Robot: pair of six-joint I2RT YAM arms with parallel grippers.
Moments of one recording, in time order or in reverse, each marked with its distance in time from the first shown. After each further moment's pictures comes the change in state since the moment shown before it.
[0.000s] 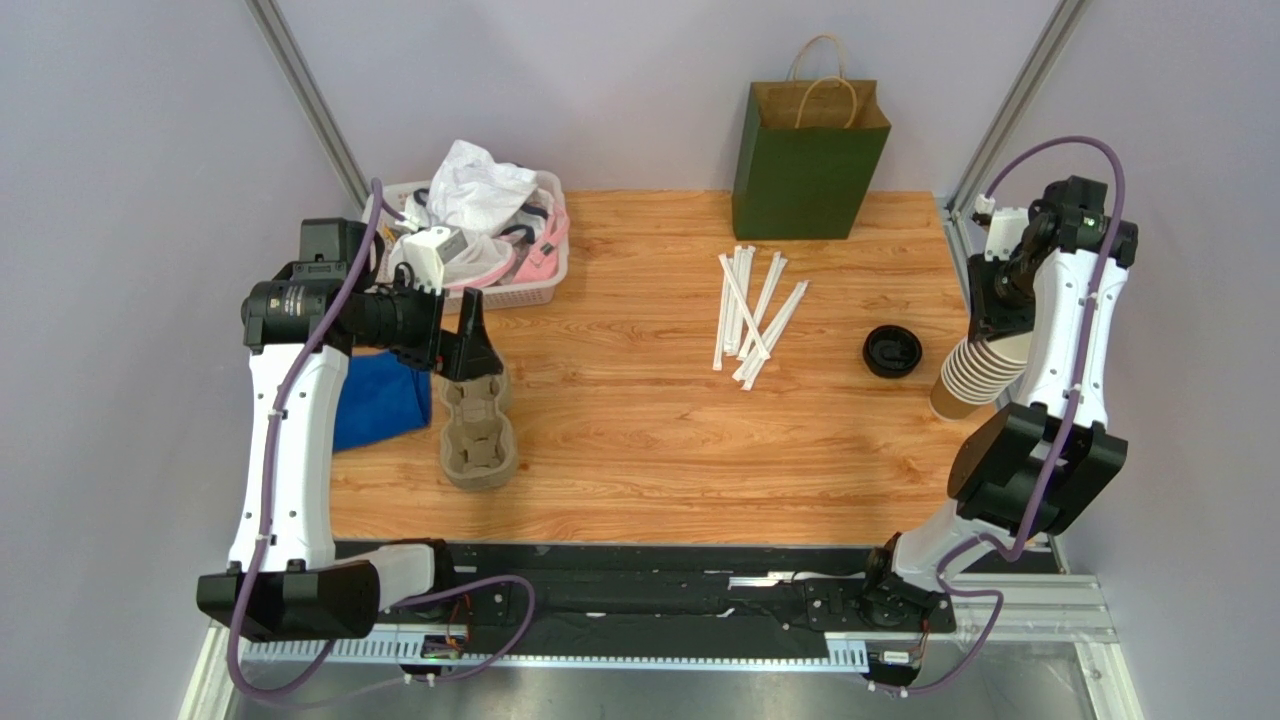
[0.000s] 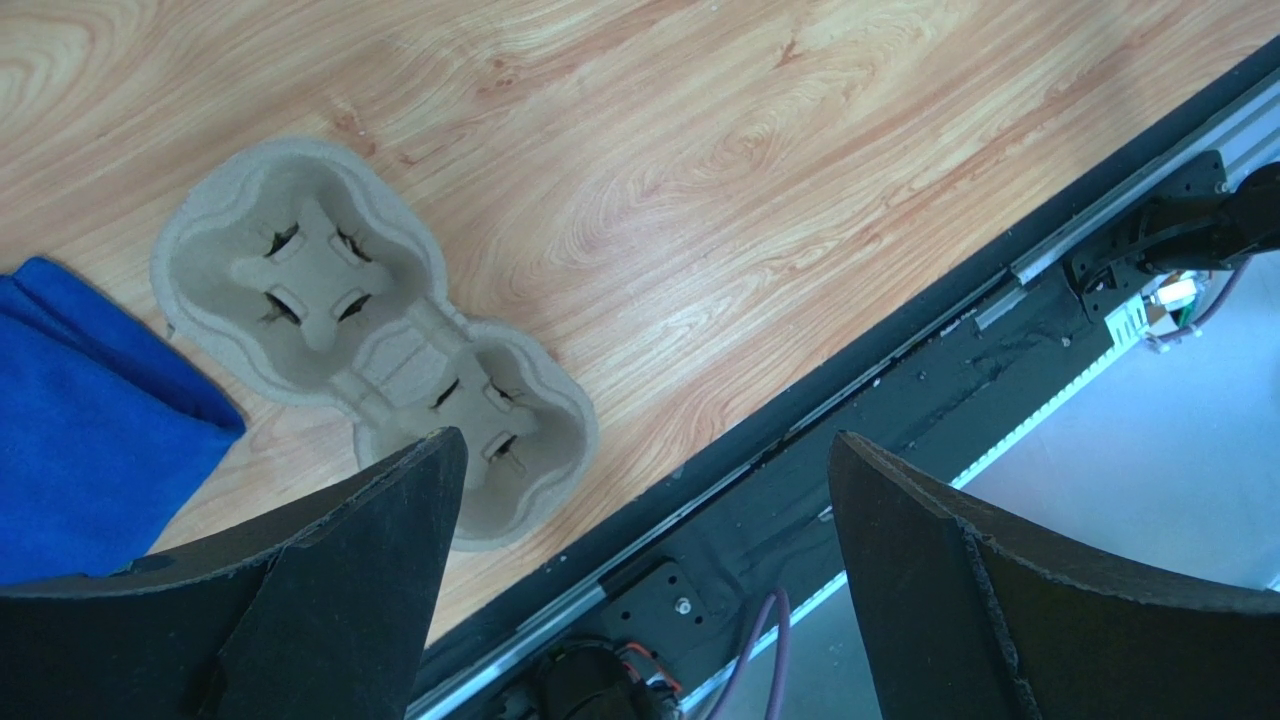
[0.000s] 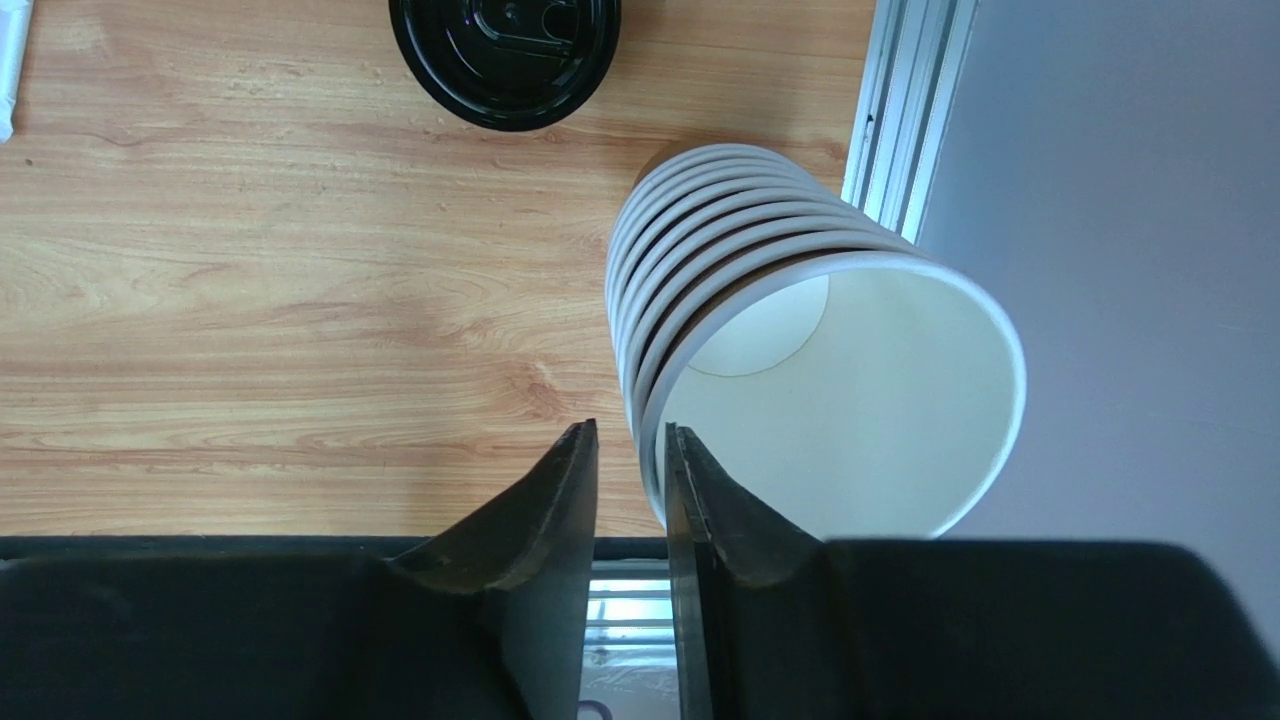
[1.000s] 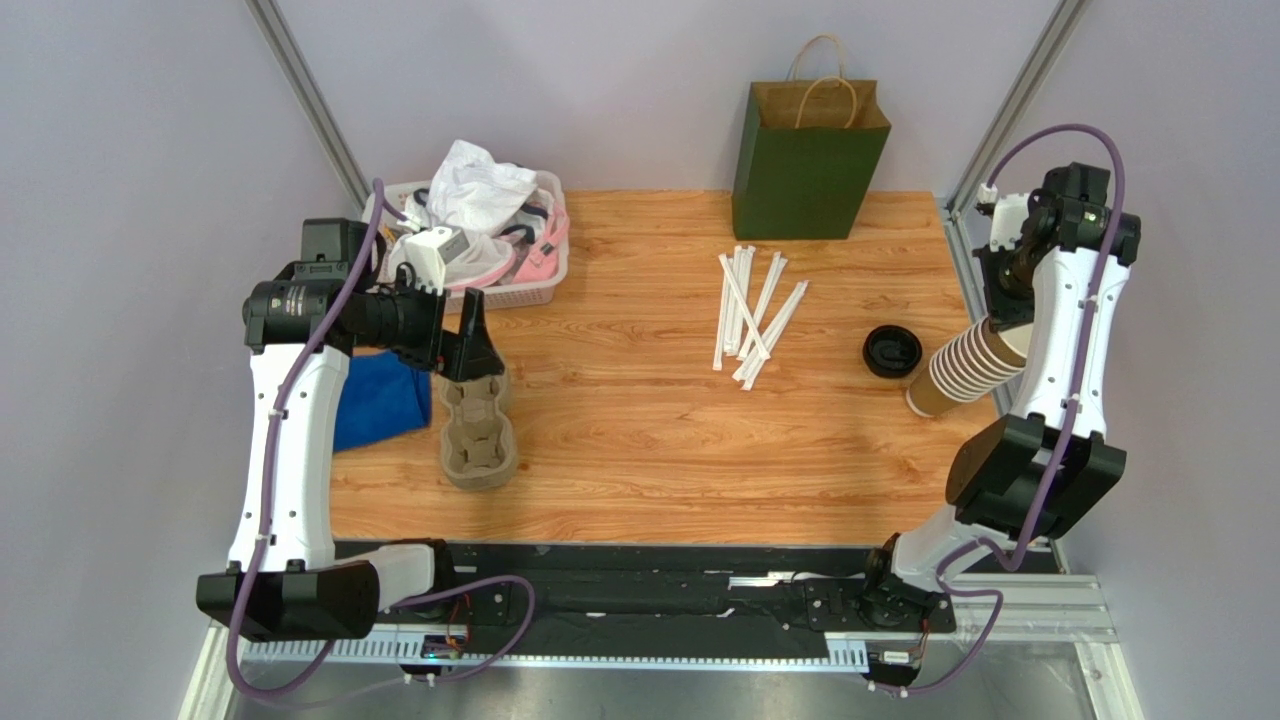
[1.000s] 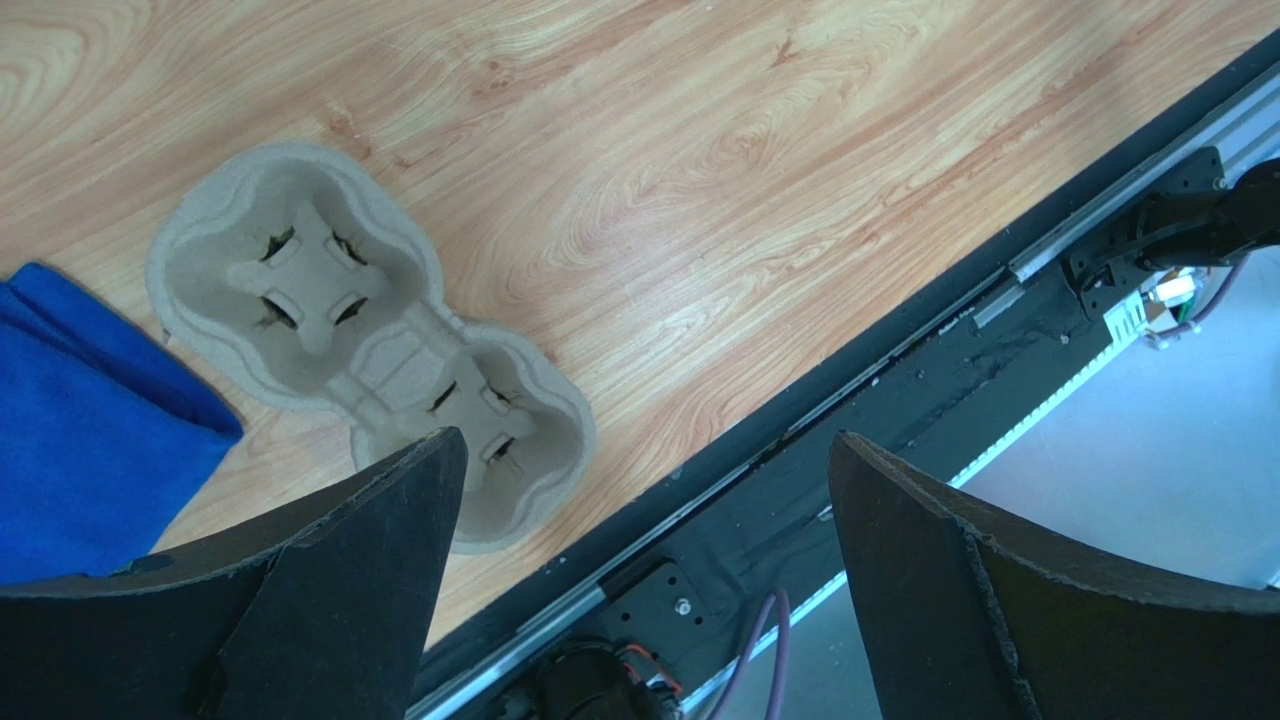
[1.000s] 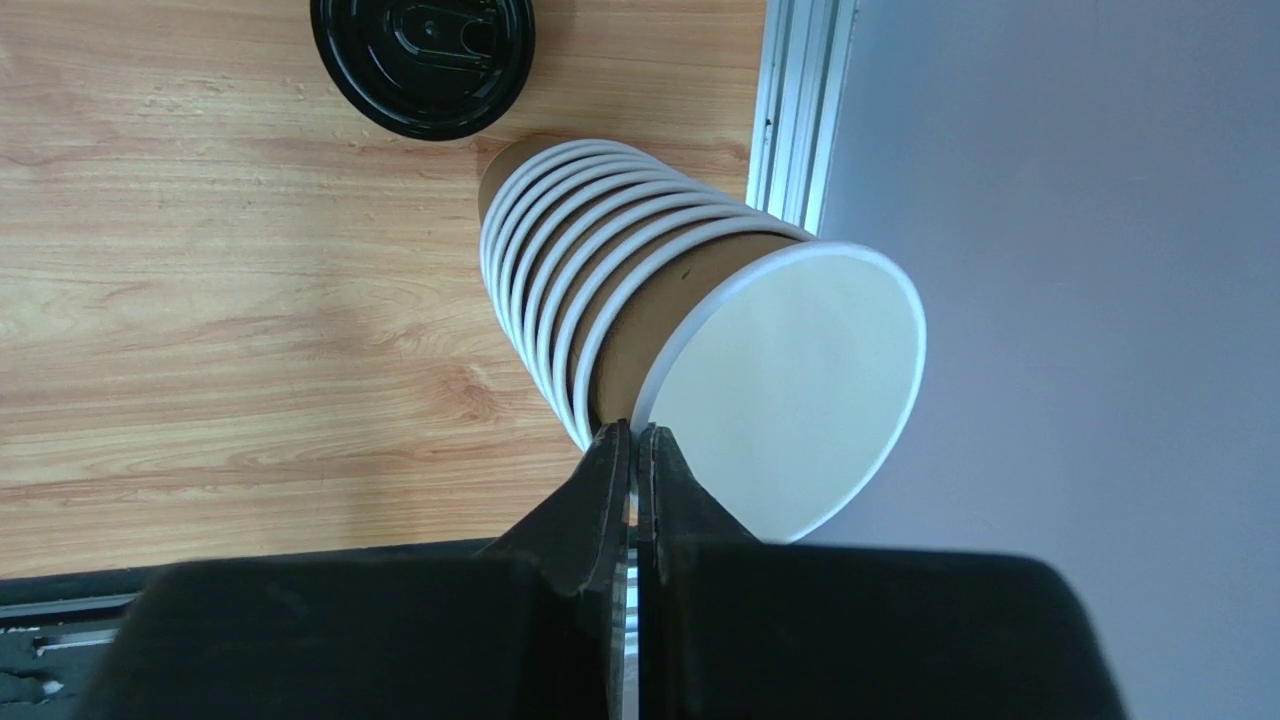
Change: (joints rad) left arm -0.006 0.000 -0.002 0.002 0.002 0.000; right arm 0.028 -0.018 0.052 -0.002 0.111 -0.013
